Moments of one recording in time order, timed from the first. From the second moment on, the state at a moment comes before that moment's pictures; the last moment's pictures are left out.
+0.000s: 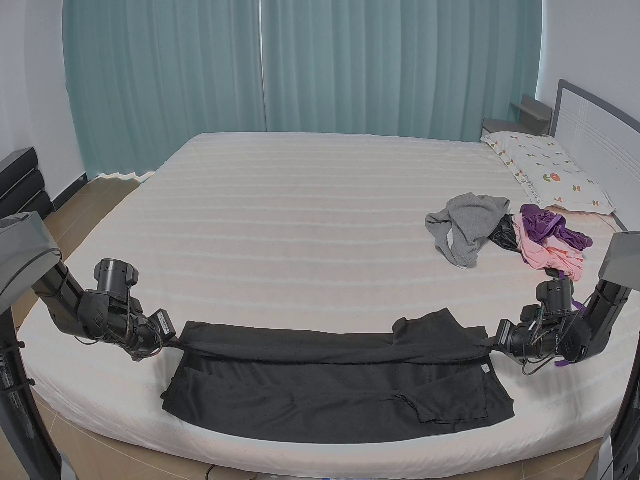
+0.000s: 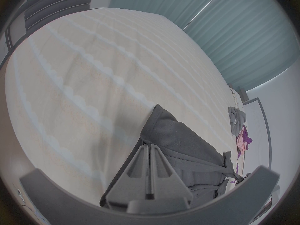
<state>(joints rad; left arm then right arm) 0.05 2.12 -0.80 -0.35 -0.25 -0.56 -0.01 2.19 -0.57 -0.81 0.36 0.53</state>
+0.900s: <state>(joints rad) 0.08 2.08 -0.67 -0.35 -0.29 -0.53 -0.03 2.25 -0.42 -1.02 0.35 0.47</state>
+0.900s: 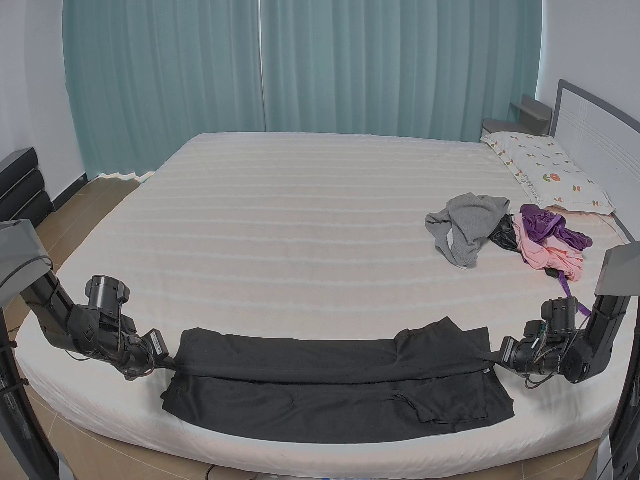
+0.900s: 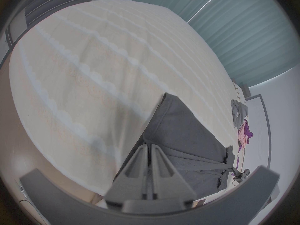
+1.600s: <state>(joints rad) 0.05 2.11 -0.81 -0.35 -0.25 -0.66 -0.04 2.28 -0.58 -1.02 0.35 0.61</state>
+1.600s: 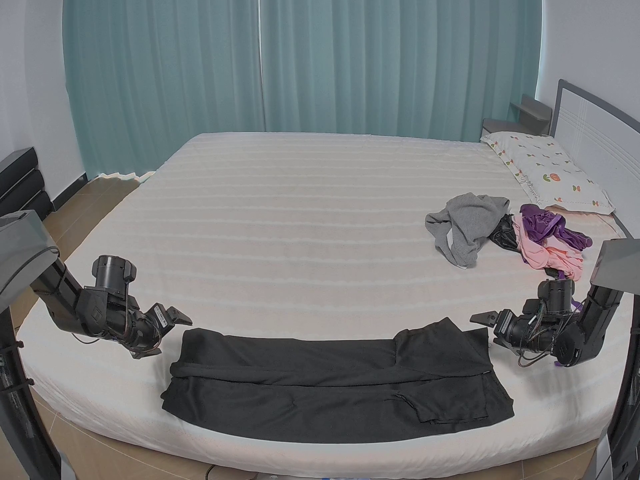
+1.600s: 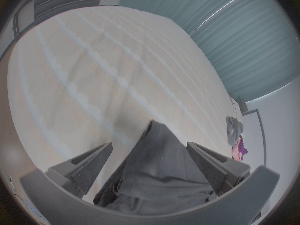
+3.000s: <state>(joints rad) -0.03 2.30 -0.90 -0.54 0.01 -0.80 -0.05 2.40 -0.67 -1.05 0.34 0.67</state>
